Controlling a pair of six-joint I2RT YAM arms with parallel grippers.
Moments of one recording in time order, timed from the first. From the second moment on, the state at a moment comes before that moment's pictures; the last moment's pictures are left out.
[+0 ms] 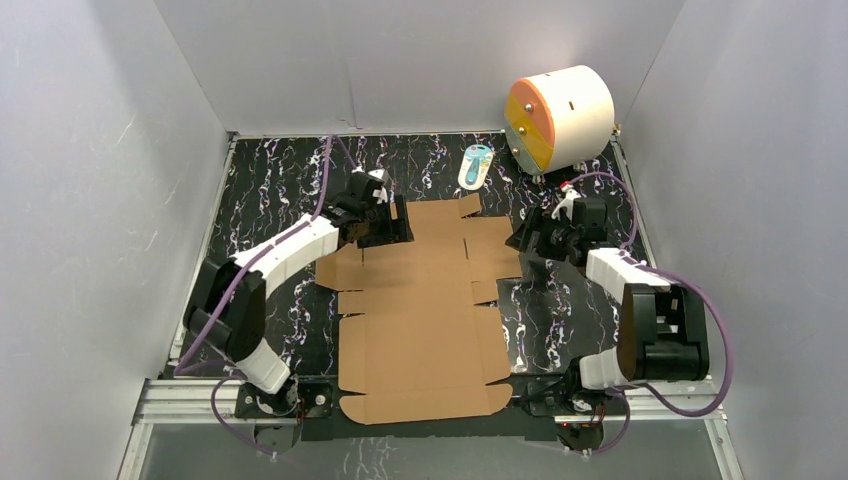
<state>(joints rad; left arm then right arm) -0.54 1.58 1.14 -0.42 0.05 -0.56 0.05 1.39 0.67 -0.01 -0.46 0.31</state>
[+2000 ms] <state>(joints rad) -0.51 1.68 0.90 -0.09 0.20 -0.65 0.47 1.47 0.89 -0.27 0.07 0.16</state>
